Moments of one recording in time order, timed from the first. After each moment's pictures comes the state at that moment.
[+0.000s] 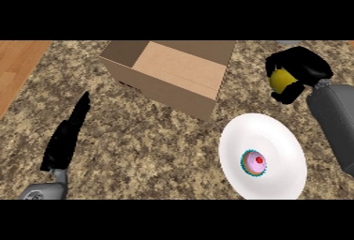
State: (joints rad) left arm -0.07 0.16 0.01 -1.53 -0.21 0.02 0.08; right arm -0.79 -0.47 0.10 -0.79 0.97 0.12 -0.33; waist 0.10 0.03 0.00
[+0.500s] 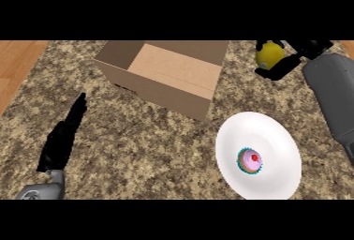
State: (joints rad) left arm -0.06 0.17 0.03 -1.52 -0.20 0.02 0.08; right arm -1.03 -0.42 -0.08 -0.56 0.78 0.16 -0.62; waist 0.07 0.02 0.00
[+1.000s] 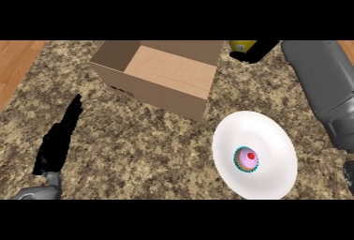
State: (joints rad) left arm -0.05 0.18 0.05 -1.53 -0.21 0.02 0.10; right arm -1.24 -0.33 -0.15 -0.42 0.68 0.26 -0.72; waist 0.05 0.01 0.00
